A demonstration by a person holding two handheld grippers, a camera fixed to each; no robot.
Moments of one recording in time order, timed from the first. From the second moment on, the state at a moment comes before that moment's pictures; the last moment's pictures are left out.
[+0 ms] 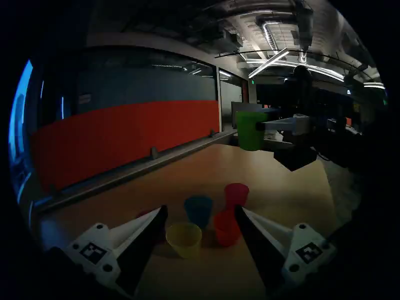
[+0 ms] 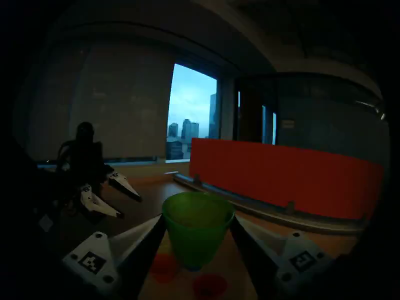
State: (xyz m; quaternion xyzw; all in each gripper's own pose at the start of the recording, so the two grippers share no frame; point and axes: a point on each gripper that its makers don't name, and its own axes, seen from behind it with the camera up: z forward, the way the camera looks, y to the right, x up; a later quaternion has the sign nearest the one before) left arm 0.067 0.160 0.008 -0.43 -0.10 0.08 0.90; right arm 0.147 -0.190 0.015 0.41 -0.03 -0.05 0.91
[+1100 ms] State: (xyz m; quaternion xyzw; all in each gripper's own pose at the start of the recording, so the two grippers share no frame) left arm 0.039 0.183 0.033 -0.43 -0.14 0.10 0.89; right arm 0.147 -0.170 -0.017 0.40 -0.03 -0.06 0.91
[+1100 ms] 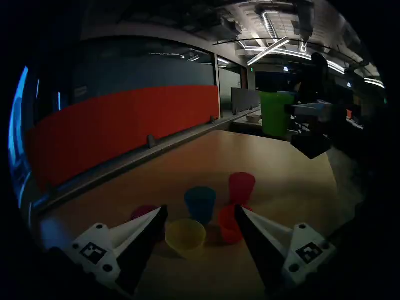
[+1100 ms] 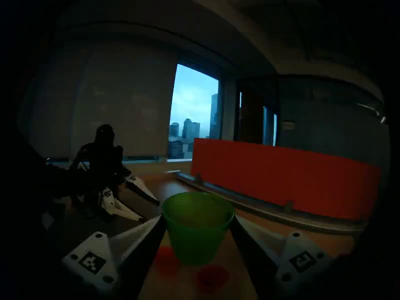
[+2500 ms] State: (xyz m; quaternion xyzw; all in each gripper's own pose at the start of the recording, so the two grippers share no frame) left arm -0.037 0.234 0.090 -0.46 -0.26 0.17 0.83; right arm 0.132 -0.142 -0.025 0.39 -0.04 -0.05 0.92
